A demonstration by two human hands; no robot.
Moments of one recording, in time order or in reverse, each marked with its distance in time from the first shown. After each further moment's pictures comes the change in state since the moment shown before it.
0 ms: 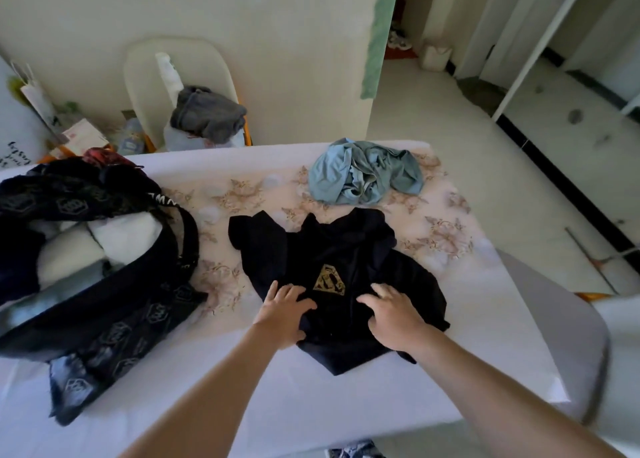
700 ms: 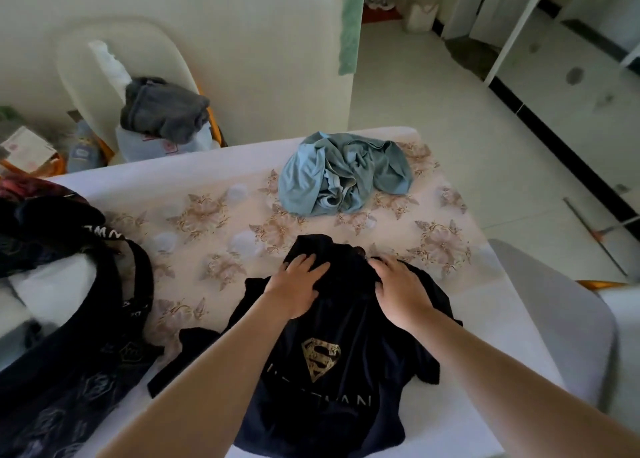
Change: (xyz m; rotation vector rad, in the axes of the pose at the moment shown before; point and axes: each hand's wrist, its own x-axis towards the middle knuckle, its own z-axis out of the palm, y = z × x) left_hand 0.145 0.009 -0.060 -0.037 -0.063 0.070; right_hand 0.086 0.080 -0.029 0.194 0.224 0.140
